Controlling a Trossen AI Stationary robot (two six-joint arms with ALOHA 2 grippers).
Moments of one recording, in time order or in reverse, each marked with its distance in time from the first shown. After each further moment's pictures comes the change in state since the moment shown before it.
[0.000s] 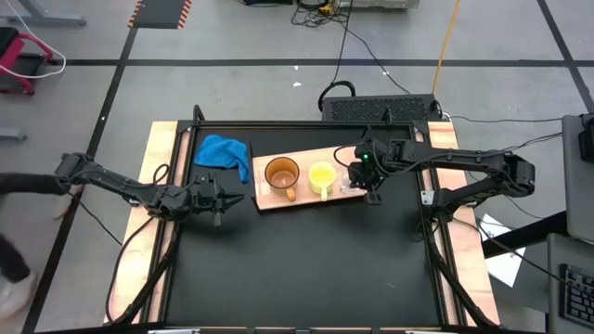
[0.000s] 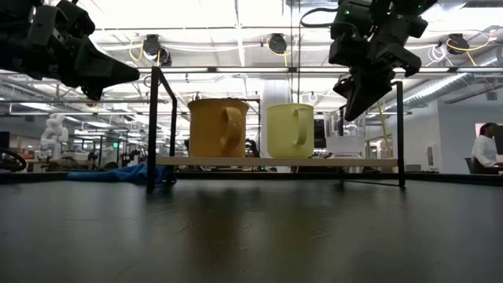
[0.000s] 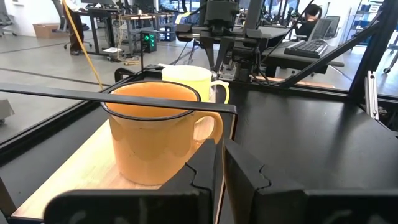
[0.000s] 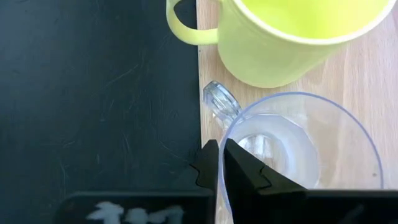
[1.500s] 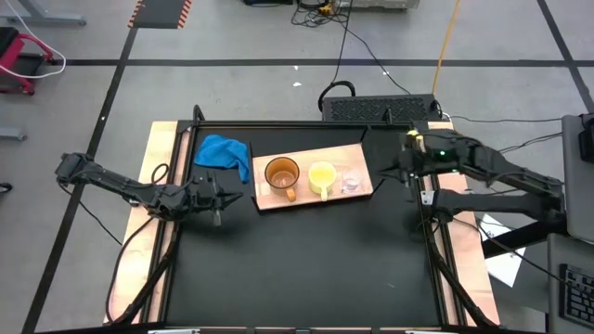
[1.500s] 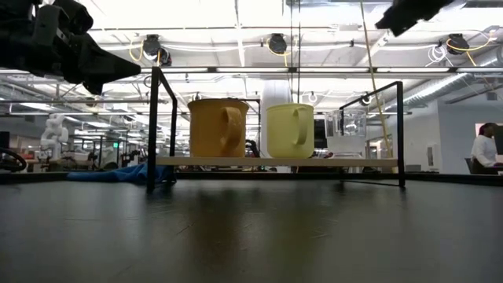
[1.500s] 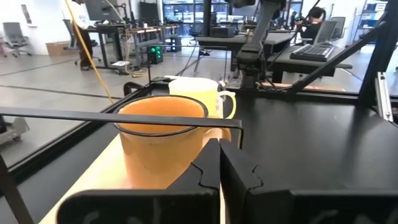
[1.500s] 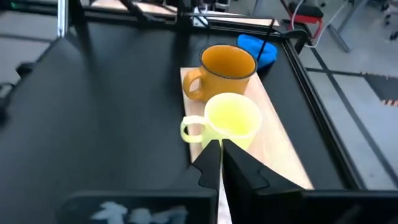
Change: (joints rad) left arm 0.000 -0.002 0.000 0.040 -0.026 0.078; right arm 0.022 -0.587 0.000 -0.020 0.000 0.131
